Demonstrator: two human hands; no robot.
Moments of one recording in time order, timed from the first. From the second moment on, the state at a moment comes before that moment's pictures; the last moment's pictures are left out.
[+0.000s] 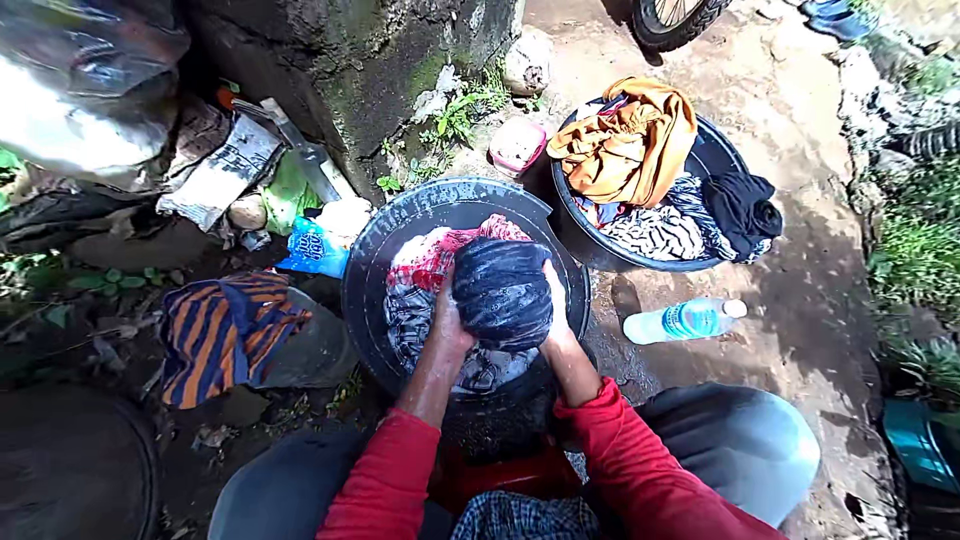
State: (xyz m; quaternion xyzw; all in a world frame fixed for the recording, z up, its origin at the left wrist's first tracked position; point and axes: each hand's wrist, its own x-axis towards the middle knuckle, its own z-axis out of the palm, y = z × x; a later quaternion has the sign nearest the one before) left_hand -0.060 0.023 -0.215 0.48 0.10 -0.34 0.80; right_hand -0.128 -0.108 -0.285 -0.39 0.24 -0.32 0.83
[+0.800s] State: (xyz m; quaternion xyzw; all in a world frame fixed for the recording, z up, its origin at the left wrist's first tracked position) left_hand -0.072 0.011 -0.140 0.59 -0.78 0.03 0.21; right_hand -0.112 -0.132 -0.155 -0.85 0.00 0.04 0.52
